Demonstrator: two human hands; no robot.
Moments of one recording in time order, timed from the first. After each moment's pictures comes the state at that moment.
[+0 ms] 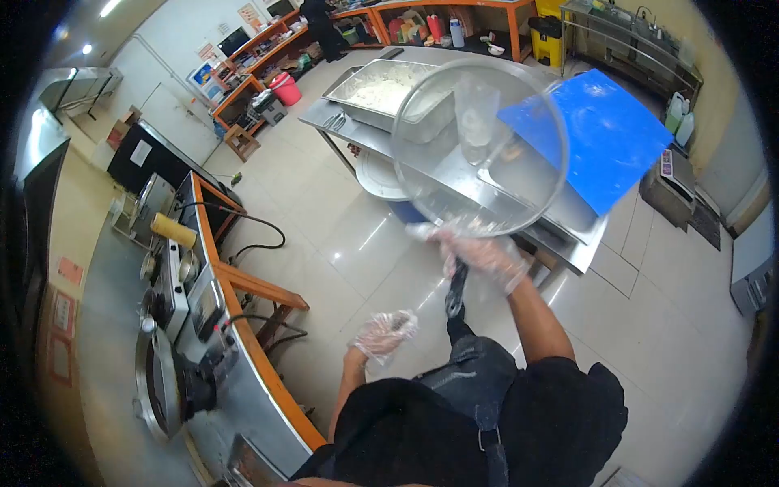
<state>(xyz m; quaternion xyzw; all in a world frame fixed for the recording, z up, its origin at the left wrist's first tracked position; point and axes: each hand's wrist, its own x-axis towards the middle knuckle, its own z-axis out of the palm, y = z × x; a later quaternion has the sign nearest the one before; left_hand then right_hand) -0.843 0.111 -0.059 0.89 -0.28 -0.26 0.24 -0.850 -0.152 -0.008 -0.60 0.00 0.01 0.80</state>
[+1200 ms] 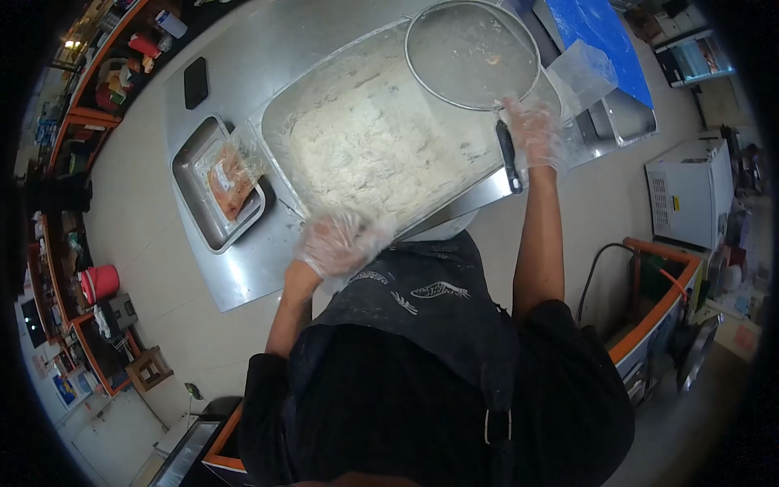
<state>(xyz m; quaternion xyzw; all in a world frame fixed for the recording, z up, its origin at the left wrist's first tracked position) 0.081 -0.049 0.007 0.56 -0.73 -0.38 -0.07 -0.226 -0.183 -0.031 -0.58 0.80 -0.16 0.02</state>
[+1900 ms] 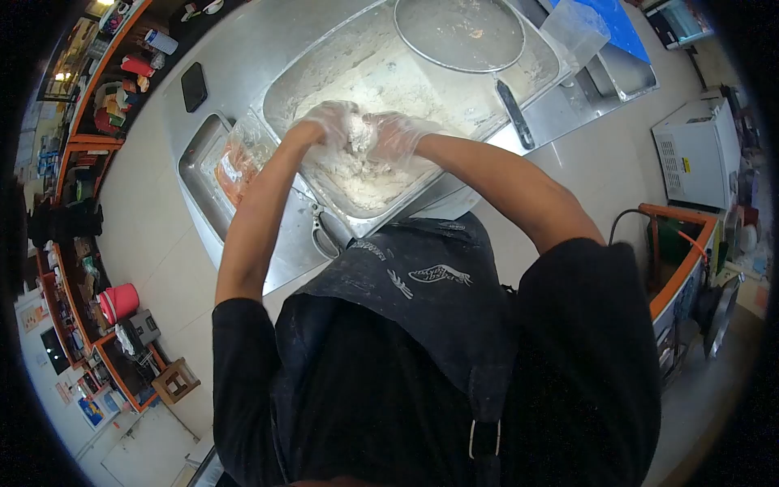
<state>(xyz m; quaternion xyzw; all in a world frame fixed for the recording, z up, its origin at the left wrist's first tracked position) 0.122 -0.181 -0.074 0.49 -0.82 -0.29 -0.11 -0.051 -0.148 -0.119 -0.78 0.48 0.07 0.40</state>
